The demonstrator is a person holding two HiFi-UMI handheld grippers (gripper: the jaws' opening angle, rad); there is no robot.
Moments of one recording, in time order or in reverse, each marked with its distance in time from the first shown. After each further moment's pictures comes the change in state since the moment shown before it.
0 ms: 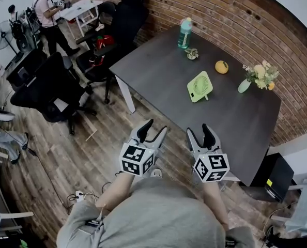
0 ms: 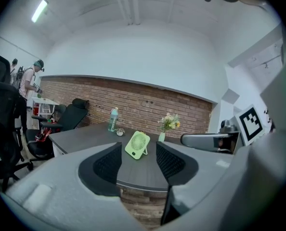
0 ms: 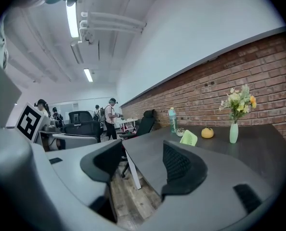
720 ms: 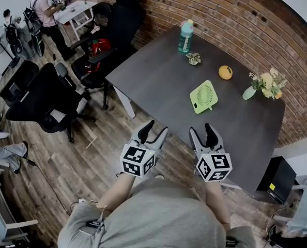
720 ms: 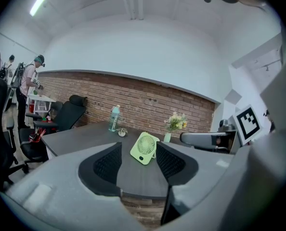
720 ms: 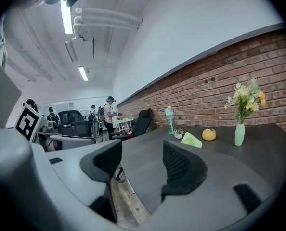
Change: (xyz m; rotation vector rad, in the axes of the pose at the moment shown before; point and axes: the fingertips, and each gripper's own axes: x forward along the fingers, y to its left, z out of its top) left arm 0.067 0.061 0.010 -0.011 0.021 -0.031; right arm 0.084 -0.033 0.009 0.012 0.007 -0.040
